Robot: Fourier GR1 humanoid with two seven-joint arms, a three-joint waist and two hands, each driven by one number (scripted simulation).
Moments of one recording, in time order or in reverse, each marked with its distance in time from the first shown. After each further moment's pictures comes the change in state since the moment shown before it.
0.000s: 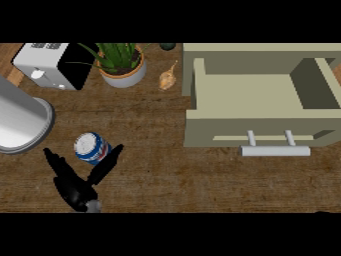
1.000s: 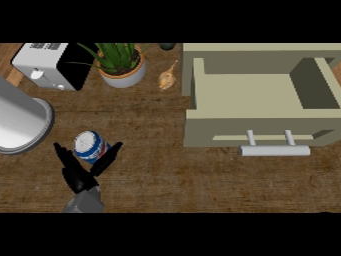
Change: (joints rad) left arm -0.237 0.015 0.186 0.549 0.320 -0.330 -0.410; right arm -0.022 0.013 -0.032 -0.016 0.008 0.036 0.030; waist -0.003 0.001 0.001
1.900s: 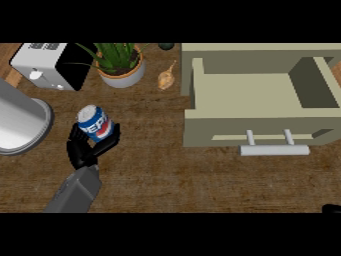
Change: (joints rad) left arm -0.217 0.058 0.045 0.224 -0.070 -0.281 0.010; right arm -0.036 -0.010 -0.044 0.037 -0.008 0.017 -0.025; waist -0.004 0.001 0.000
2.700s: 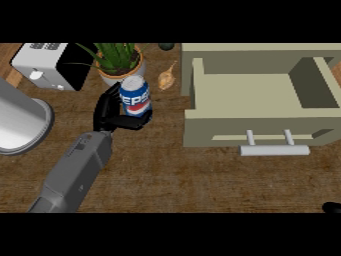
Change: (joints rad) left arm -0.247 0.043 -0.227 -0.023 -0.181 -0.359 0.290; right arm -0.018 -0.003 0.003 -0.029 0.031 -0.021 0.034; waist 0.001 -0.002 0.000
